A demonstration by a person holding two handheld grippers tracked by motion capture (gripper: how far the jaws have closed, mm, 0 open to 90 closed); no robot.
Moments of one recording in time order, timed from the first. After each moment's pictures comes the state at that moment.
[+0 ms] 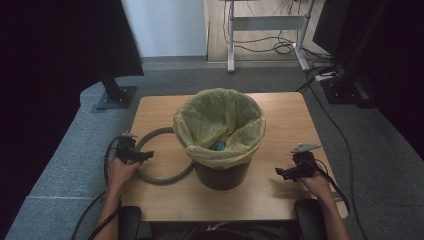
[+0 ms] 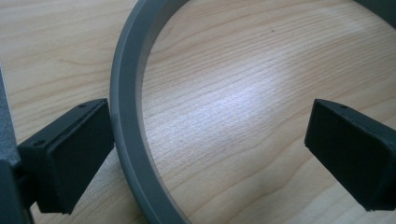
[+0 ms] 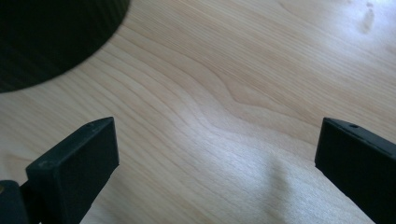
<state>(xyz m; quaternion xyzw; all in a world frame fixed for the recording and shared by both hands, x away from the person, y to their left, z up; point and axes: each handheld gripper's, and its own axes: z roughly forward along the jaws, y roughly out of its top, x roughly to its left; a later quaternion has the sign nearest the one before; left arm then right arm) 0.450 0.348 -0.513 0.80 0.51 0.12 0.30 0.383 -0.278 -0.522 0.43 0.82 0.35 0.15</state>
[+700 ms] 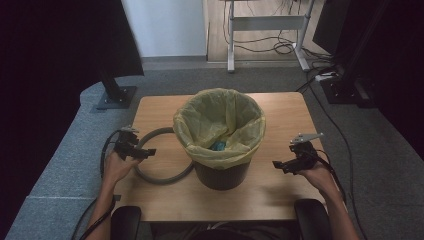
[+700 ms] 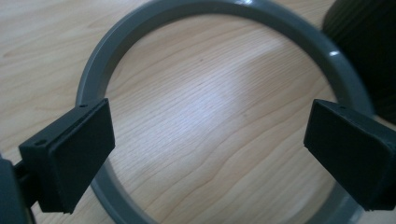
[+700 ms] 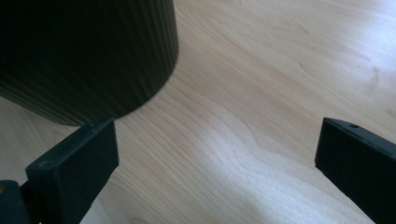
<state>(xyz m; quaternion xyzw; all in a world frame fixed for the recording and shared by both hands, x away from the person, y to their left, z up) 0.438 0.328 -0.462 0.83 0.45 0.10 0.32 0.383 -0.265 -0.467 0.39 0.83 0.39 0.13</state>
